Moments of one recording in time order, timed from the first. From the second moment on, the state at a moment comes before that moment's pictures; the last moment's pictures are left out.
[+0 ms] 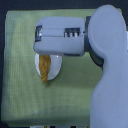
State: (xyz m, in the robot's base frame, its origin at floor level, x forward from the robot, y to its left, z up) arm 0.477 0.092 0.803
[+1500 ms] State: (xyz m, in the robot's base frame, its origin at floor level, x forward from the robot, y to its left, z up) arm 0.523 0.064 0.869
